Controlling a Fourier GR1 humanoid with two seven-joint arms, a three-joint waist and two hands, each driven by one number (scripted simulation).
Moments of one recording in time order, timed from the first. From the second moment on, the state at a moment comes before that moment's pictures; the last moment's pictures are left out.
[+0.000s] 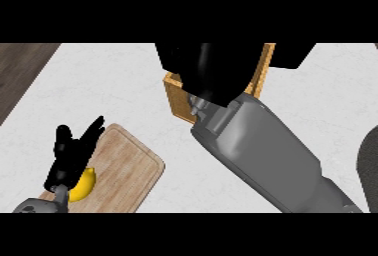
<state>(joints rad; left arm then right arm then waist) -0.05 0.38 -0.21 -1.46 0.22 0.13 0.33 -1.09 -0.01 0.37 -1.44 1.22 -0.20 1.23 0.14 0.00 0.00</state>
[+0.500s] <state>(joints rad) -0.04 0.37 -0.20 -1.47 0.21 0.13 0.32 -1.28 -0.01 0.25 -1.21 1.21 -0.22 1.24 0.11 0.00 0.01</state>
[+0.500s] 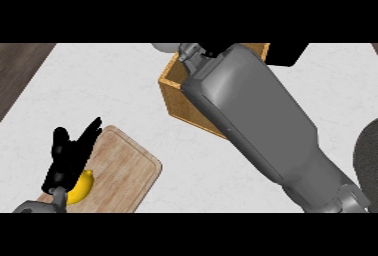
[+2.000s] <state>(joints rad) 0.04 0.36 -0.12 -1.47 0.21 0.12 0.27 -1.14 -0.01 0.20 -0.88 1.14 -0.55 1.18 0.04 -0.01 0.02</state>
